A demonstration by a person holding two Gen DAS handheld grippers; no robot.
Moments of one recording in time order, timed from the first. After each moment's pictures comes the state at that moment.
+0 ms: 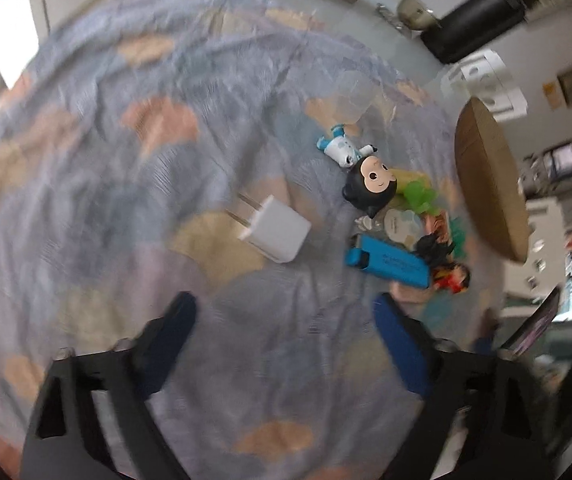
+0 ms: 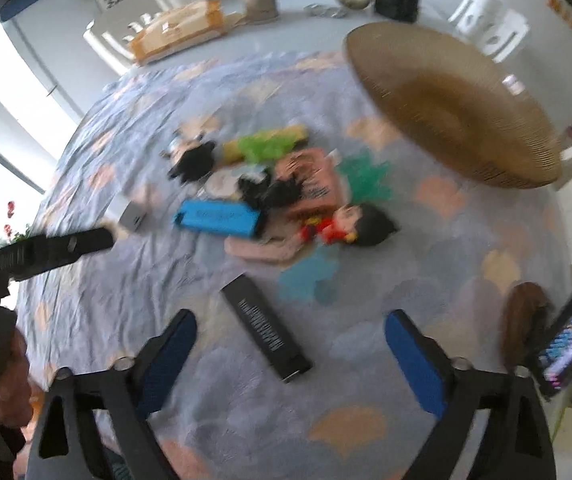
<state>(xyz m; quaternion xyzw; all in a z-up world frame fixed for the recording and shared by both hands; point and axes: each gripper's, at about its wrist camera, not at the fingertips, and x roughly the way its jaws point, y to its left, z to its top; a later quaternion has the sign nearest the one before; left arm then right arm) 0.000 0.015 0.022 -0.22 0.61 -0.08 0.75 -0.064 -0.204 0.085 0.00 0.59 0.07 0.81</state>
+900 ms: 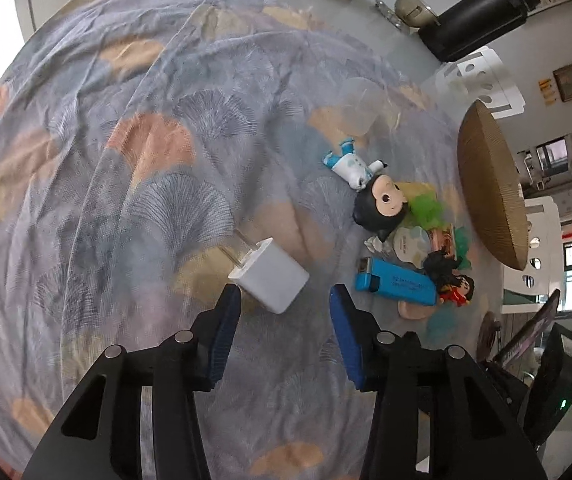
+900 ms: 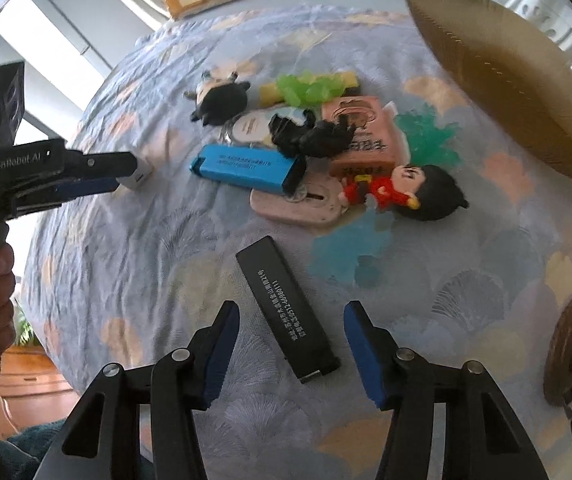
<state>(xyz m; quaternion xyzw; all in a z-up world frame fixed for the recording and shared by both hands) 0.019 0.023 0.015 -0.20 0.61 -0.10 0.76 -0.049 -0.194 0.044 -0.02 0.62 0.14 0.77</state>
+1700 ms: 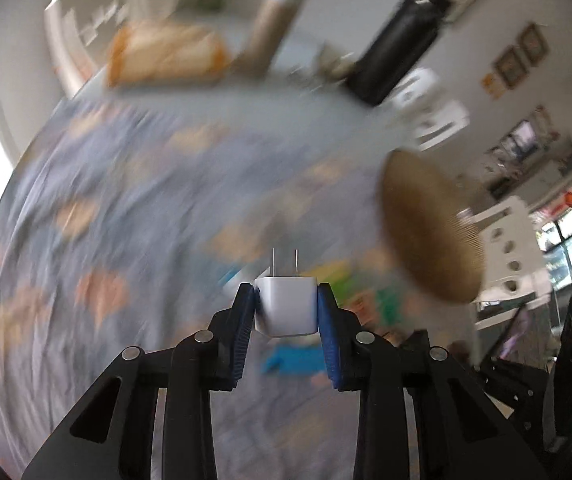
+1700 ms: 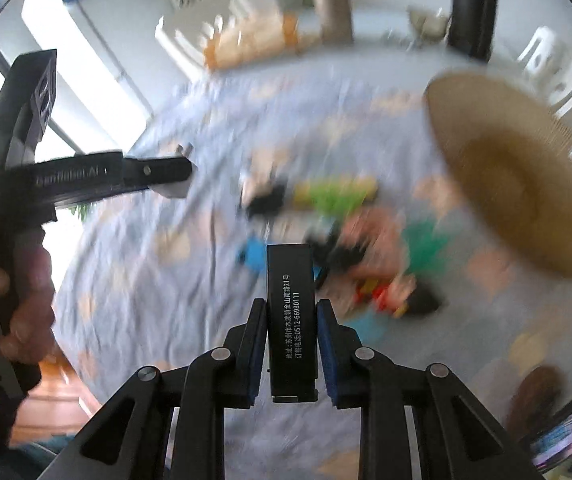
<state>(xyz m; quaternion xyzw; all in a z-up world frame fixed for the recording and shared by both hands) 0.051 -0.026 0.123 -0.14 0.49 -0.17 0.84 -0.011 -0.190 0.133 0.00 0.53 0.16 0.84</state>
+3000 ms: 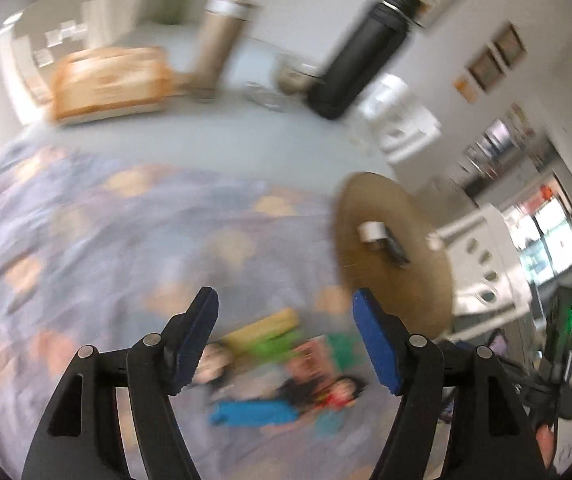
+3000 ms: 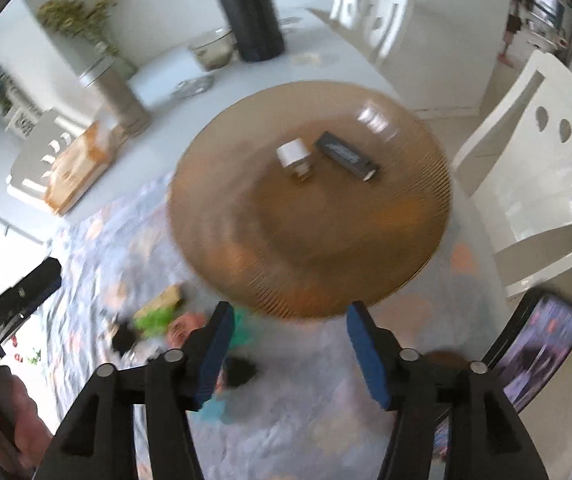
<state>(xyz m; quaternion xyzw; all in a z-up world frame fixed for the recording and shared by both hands) 0.086 -0.037 0.127 -0.16 0.49 -0.18 0.84 0.022 -0.323 0.146 0.15 0.55 -0.06 0.82</state>
